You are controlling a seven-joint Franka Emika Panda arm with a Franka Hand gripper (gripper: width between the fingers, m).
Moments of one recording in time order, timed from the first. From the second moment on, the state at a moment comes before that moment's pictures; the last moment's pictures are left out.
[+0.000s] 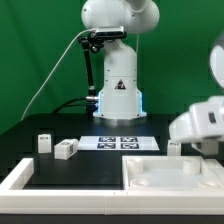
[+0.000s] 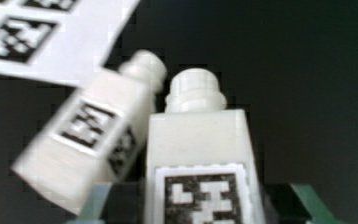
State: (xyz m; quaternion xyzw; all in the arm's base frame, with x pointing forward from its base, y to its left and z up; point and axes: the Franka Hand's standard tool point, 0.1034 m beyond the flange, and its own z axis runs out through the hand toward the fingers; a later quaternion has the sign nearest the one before) arm 0.435 0.162 0.055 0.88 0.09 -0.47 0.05
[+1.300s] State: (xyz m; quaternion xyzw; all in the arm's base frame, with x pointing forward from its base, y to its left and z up) arm 0.531 0.120 0.118 0.99 0.13 -0.04 -0.02
